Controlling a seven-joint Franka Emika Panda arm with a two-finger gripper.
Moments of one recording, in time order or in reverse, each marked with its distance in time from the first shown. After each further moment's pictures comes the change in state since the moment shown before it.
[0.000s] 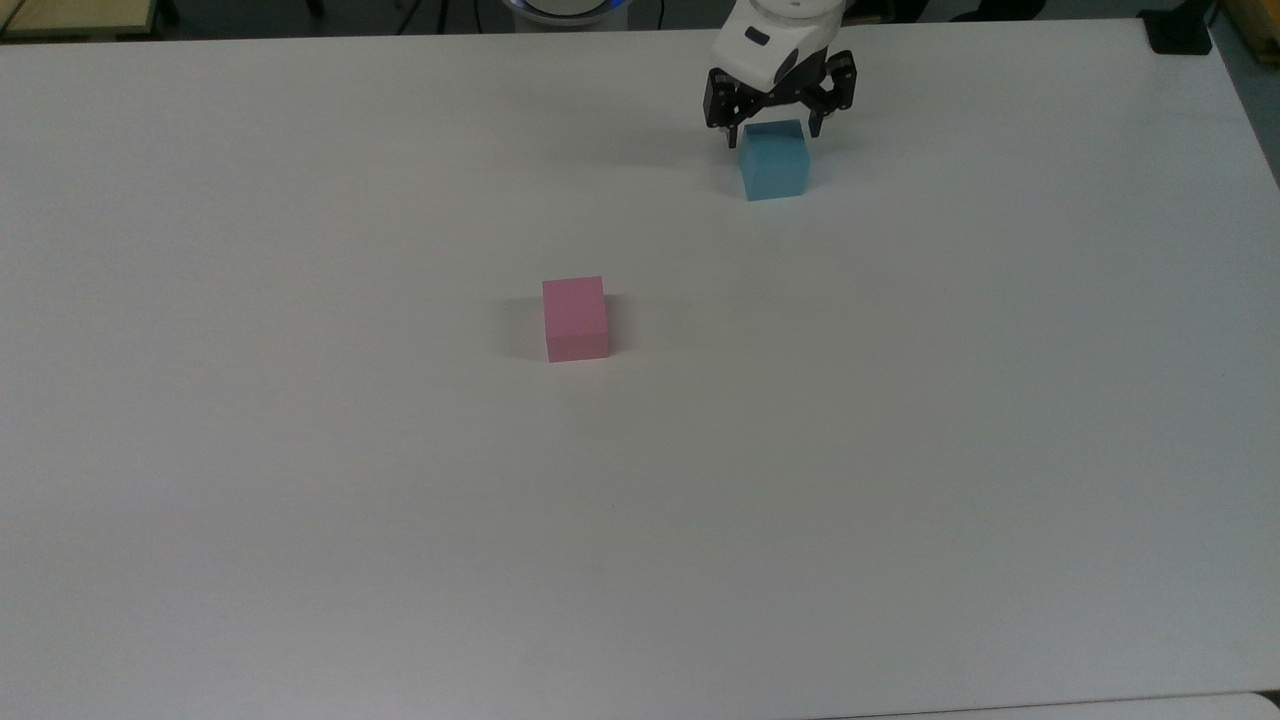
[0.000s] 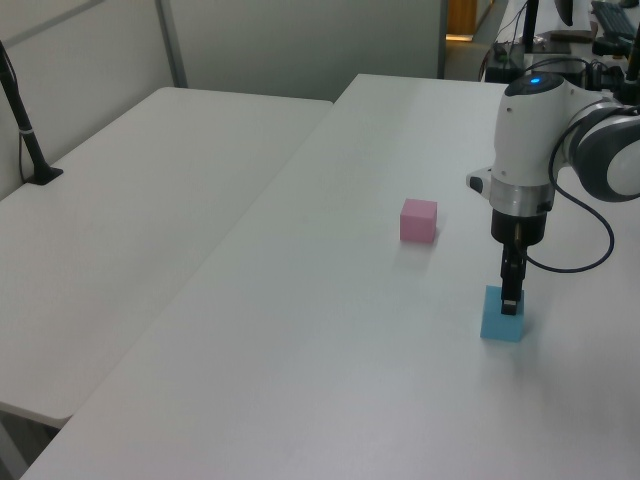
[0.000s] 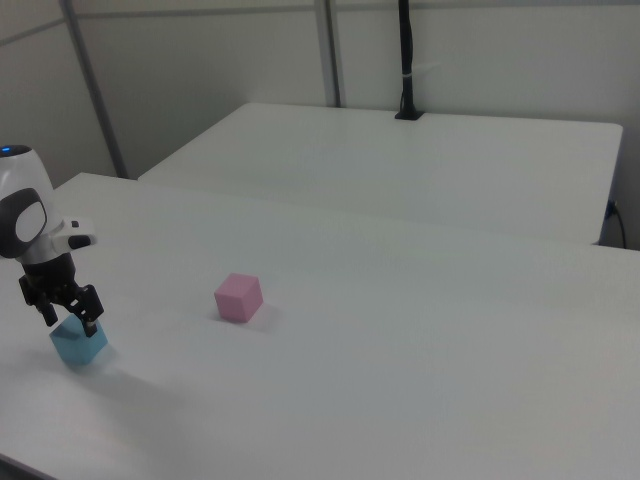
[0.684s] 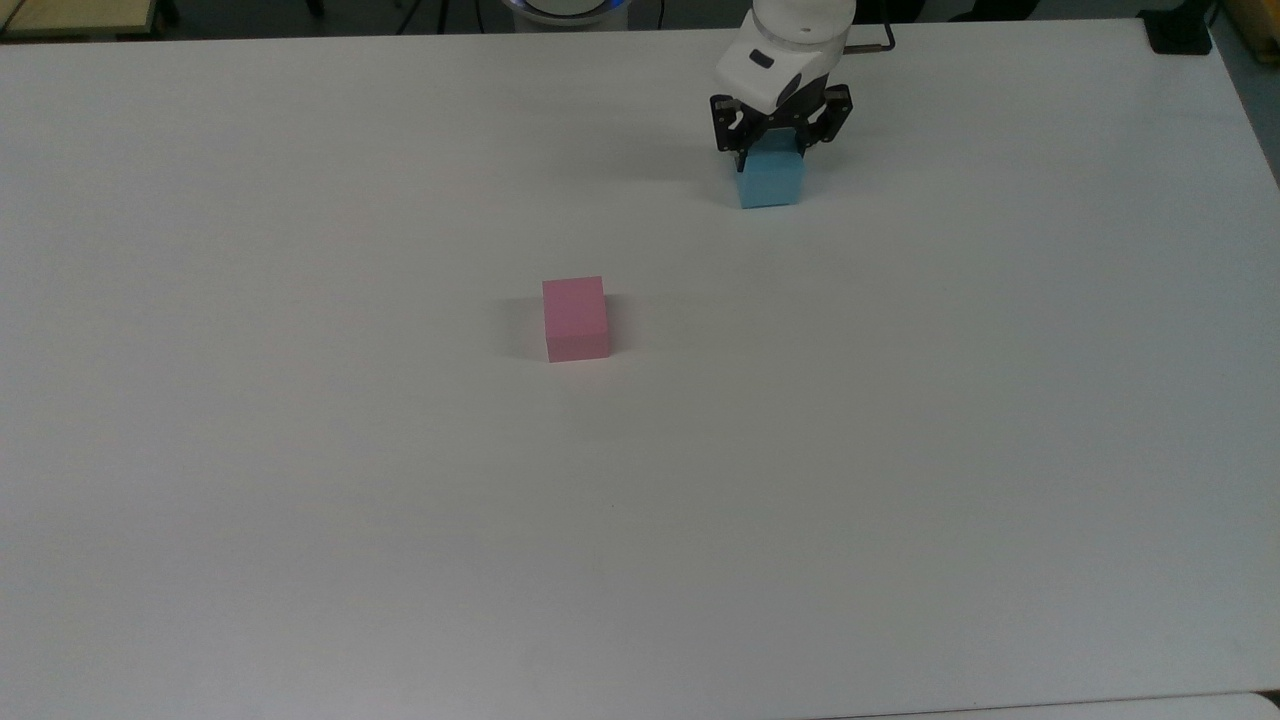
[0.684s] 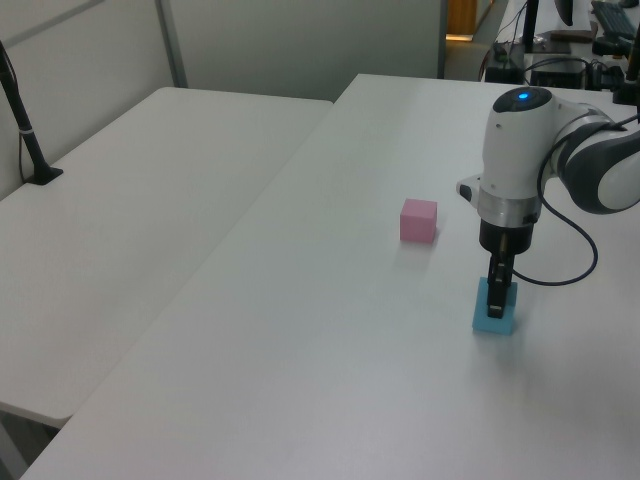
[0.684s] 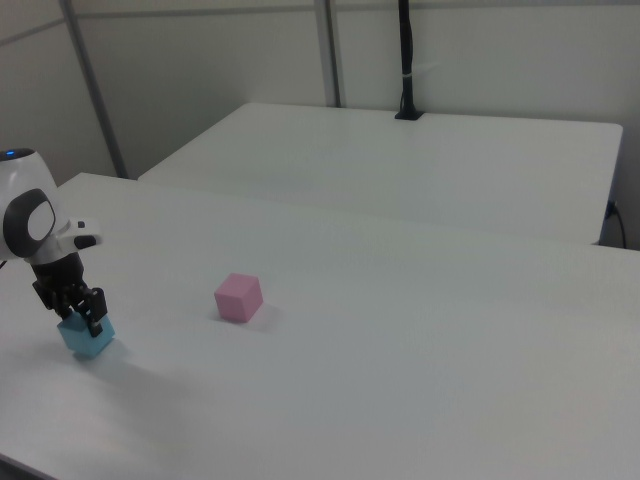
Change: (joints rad) arm 0.000 0.071 0.000 0.041 -0.101 0.032 0.109
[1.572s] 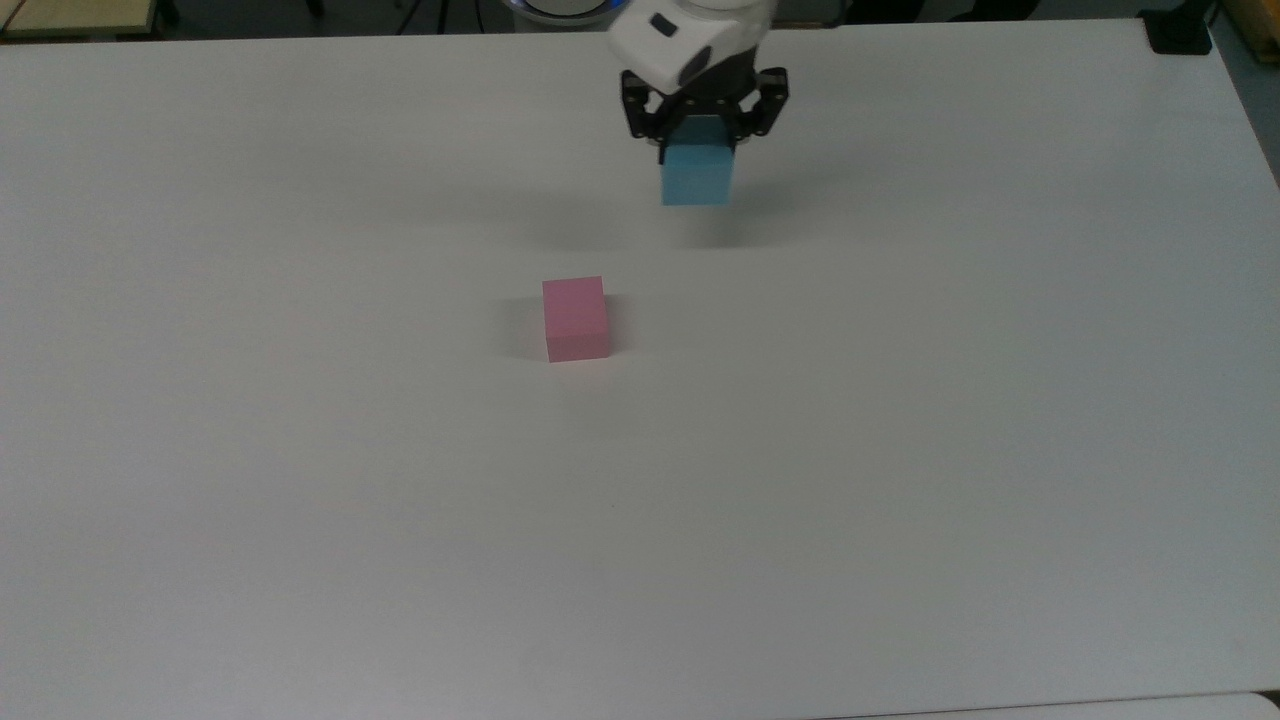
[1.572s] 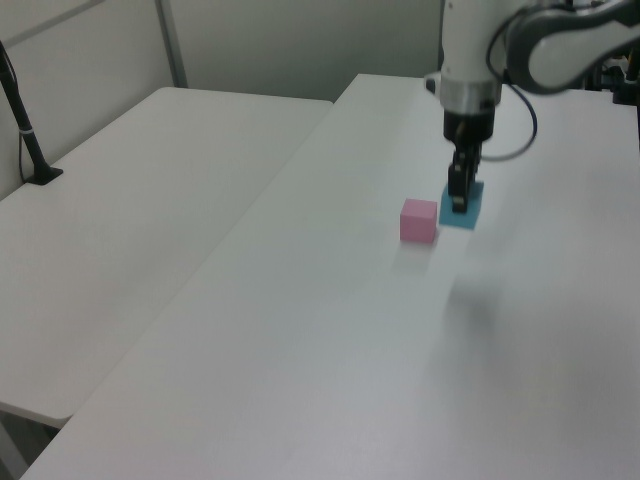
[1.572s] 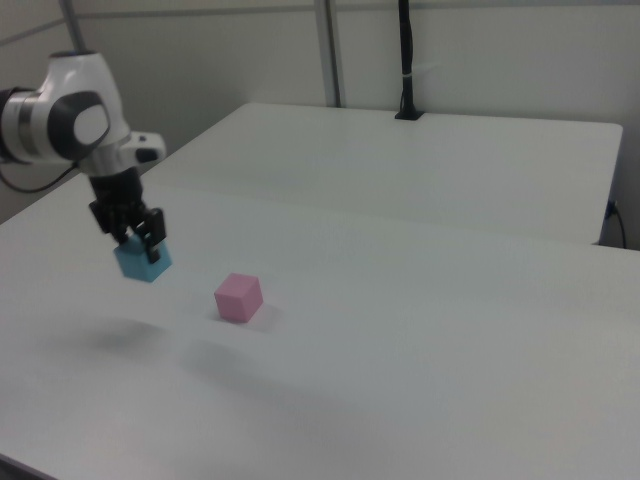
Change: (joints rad) arm -0.121 -0.004 -0.117 0.350 -0.006 -0.369 -0.175
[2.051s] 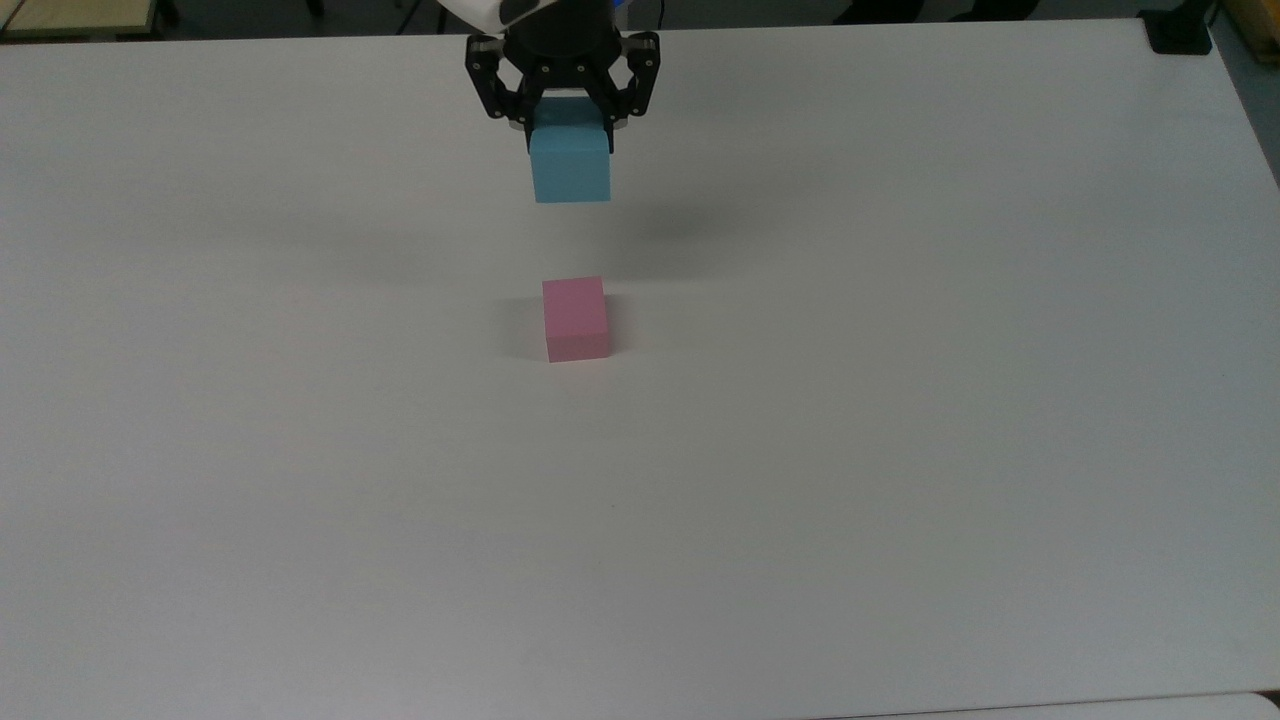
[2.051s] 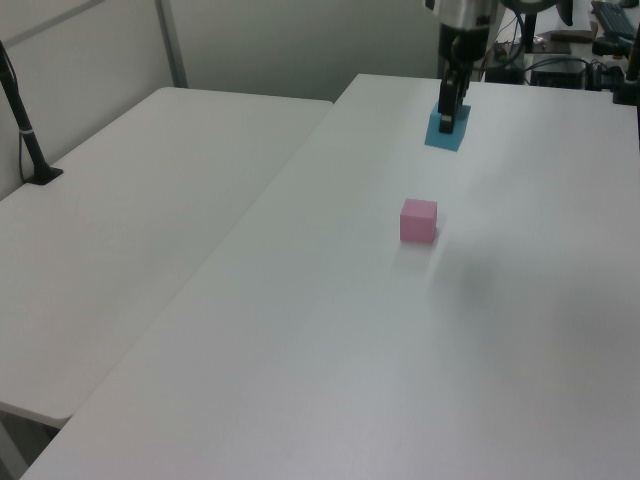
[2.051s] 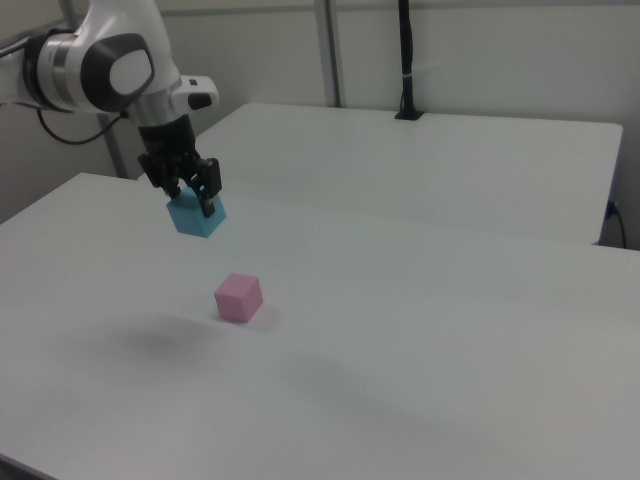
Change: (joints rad) arm 0.000 0.001 -0.190 0.187 0.000 -0.077 -0.184
